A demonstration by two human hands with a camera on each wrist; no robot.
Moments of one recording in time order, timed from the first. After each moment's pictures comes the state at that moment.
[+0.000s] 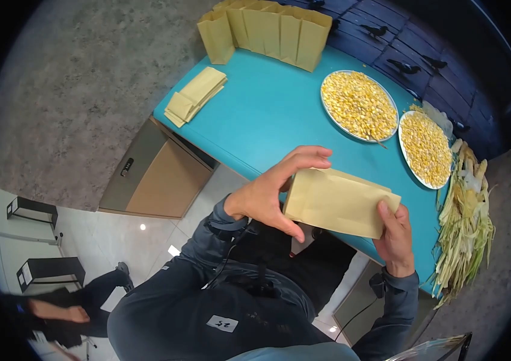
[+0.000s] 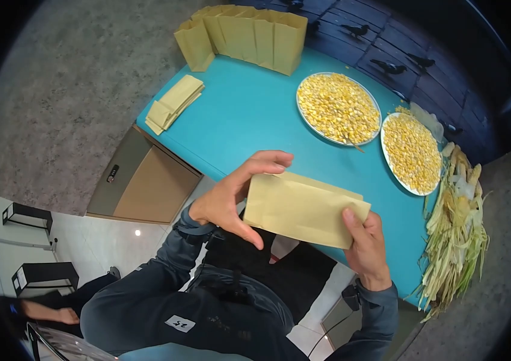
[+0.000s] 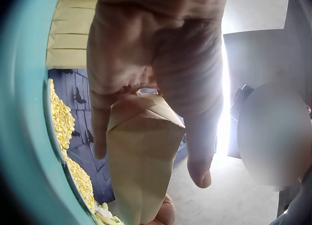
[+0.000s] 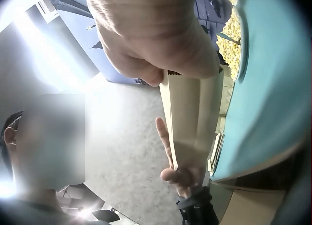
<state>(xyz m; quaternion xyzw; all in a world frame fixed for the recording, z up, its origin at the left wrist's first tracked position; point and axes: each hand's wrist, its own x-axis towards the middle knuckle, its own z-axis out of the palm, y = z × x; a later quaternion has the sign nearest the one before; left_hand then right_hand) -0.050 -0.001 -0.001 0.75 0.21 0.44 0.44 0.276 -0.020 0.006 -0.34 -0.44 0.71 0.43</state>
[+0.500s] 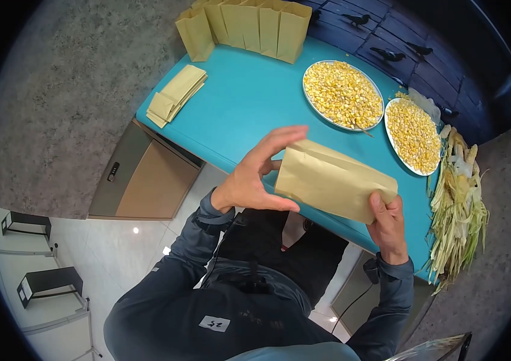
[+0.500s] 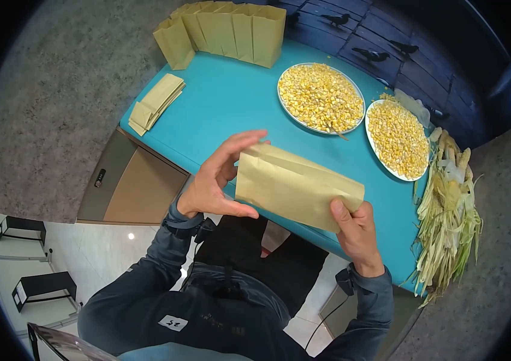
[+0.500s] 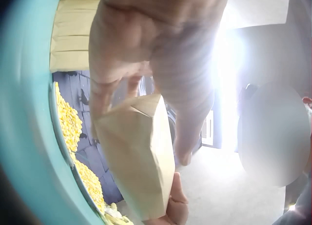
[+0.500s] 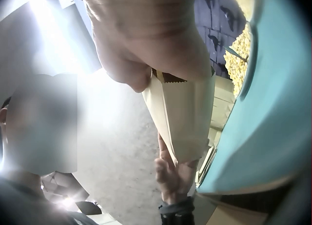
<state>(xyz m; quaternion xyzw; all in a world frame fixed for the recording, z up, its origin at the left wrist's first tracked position) -0.045 0.005 -0.010 0.69 0.25 0.49 0.47 0.286 -0.017 -0.002 -0.33 -0.51 0.66 0.44</state>
